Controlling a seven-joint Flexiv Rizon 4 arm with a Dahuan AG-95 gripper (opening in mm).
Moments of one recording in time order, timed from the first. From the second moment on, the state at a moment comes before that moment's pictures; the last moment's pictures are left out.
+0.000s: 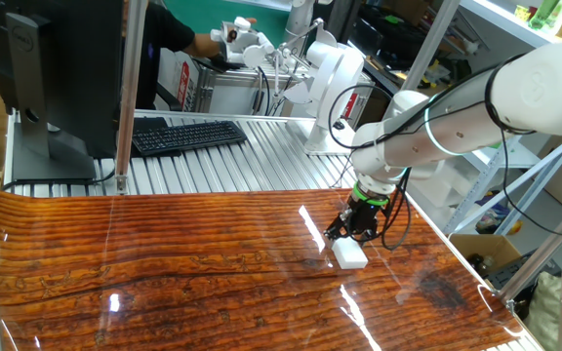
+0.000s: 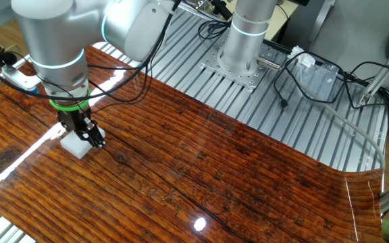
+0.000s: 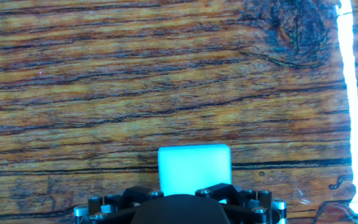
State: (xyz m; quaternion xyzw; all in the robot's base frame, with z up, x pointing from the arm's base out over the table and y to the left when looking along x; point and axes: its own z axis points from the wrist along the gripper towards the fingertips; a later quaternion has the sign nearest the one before) arm 0.617 -0.215 0.013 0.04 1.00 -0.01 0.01
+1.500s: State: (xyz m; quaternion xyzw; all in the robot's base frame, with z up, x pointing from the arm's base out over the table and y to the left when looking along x) arm 0.617 -0.216 0.010 0.02 1.00 0.01 0.02
